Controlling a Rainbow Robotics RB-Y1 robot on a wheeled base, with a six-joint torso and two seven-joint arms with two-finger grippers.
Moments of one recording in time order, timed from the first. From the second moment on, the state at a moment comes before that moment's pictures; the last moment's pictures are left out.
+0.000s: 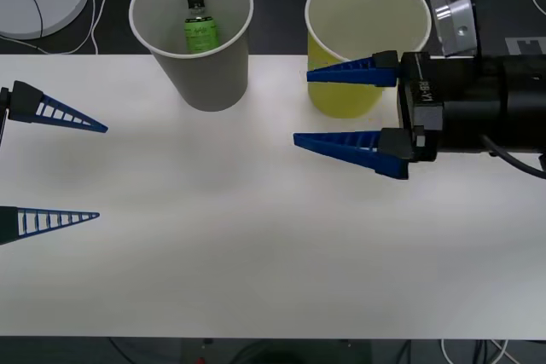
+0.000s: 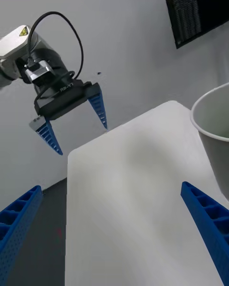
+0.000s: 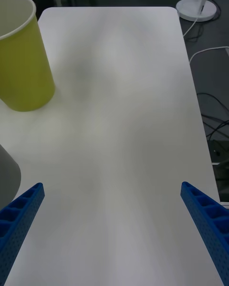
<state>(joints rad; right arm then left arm) -0.74 -1.45 0.90 -2.05 0.12 -0.55 0.06 0.03 1.13 0.30 -1.98 -1.13 -1.35 0.18</state>
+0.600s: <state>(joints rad) -0.24 -1.39 0.22 -2.00 0.58 -0.94 -0.31 0.03 1.13 0.30 -1.98 -1.13 -1.35 0.18</state>
